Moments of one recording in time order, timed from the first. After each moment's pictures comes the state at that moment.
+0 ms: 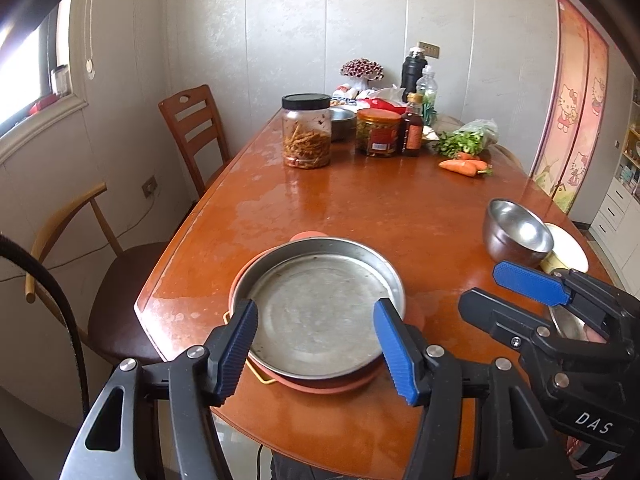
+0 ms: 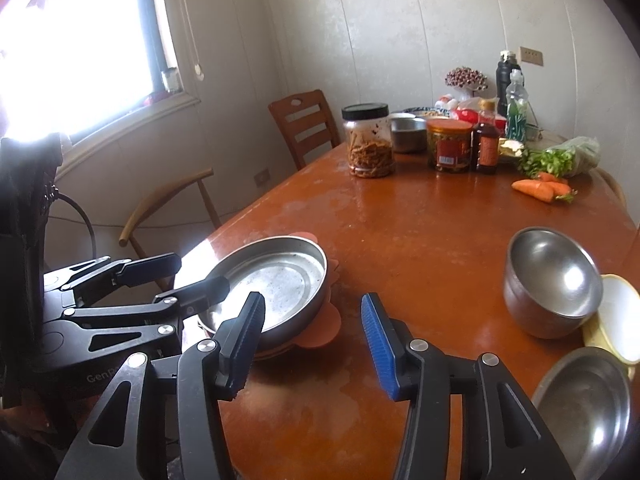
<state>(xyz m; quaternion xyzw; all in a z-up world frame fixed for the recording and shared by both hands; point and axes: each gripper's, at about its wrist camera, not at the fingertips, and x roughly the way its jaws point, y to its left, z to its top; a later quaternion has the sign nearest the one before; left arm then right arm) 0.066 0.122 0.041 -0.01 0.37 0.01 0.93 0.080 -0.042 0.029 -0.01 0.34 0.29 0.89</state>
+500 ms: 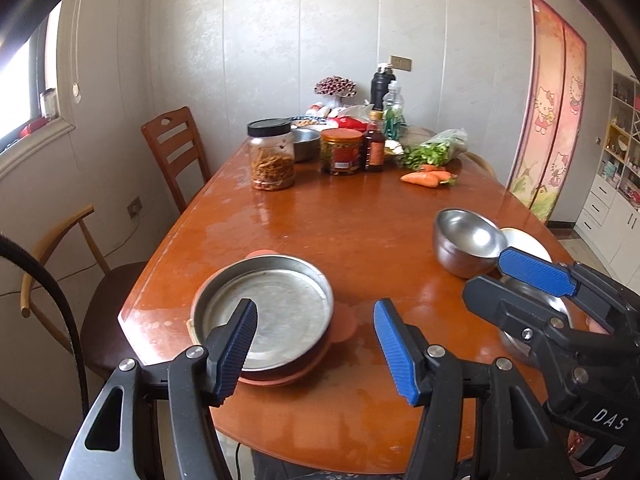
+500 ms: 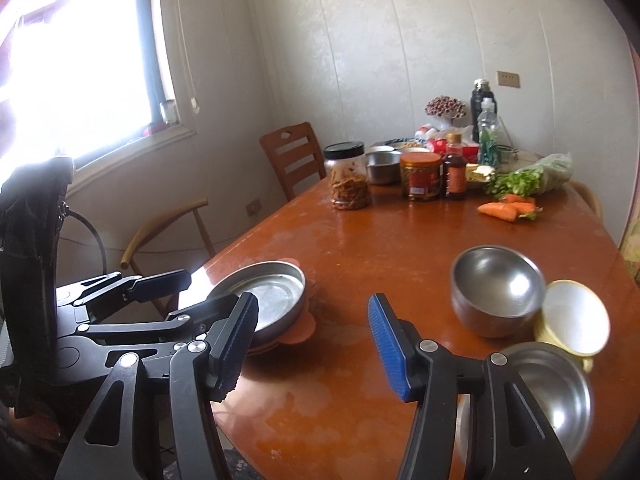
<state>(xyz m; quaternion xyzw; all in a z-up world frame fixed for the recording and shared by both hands) 0.043 0.075 0.066 0.00 0.34 -0.02 0.94 0.041 -0.092 0.065 0.01 0.29 0.27 0.92</state>
